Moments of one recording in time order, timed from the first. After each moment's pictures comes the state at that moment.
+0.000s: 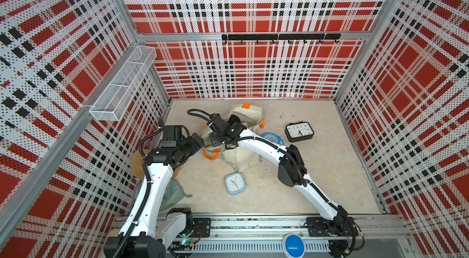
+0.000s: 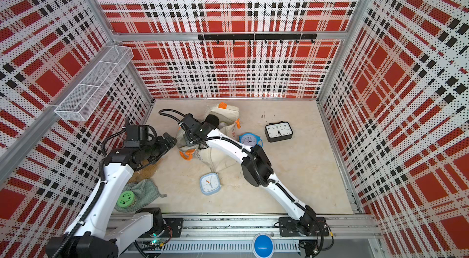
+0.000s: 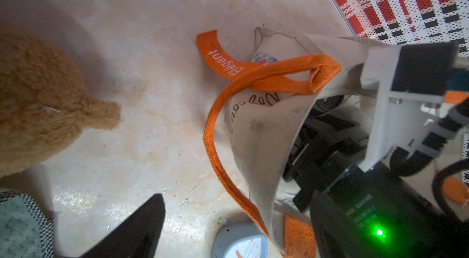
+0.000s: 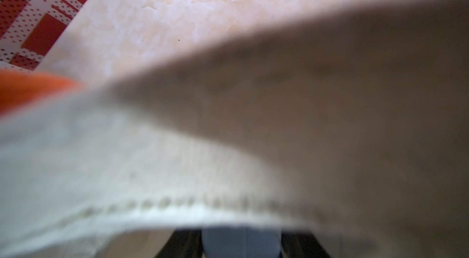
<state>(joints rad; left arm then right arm) 0.01 1.01 0.94 -0.79 0.18 -0.68 0.97 2.49 2.41 -0.79 0.18 0.39</state>
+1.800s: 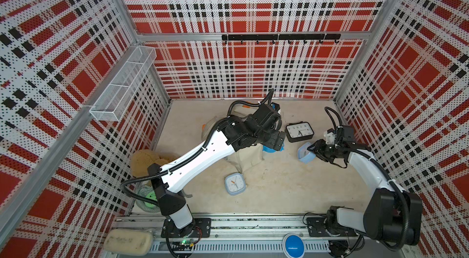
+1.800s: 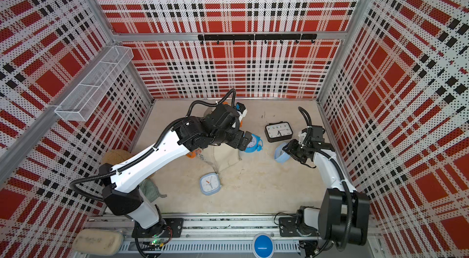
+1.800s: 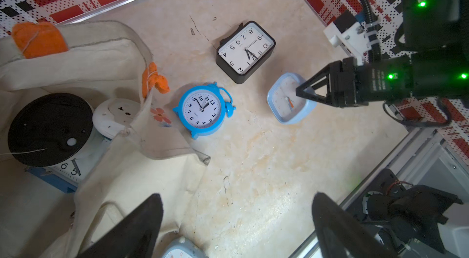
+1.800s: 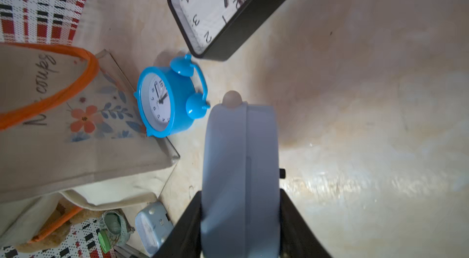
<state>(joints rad) -0.99 1.68 1.90 -1.03 -0.17 -0.34 -0.16 1.32 0.84 -0.60 -0.50 0.43</state>
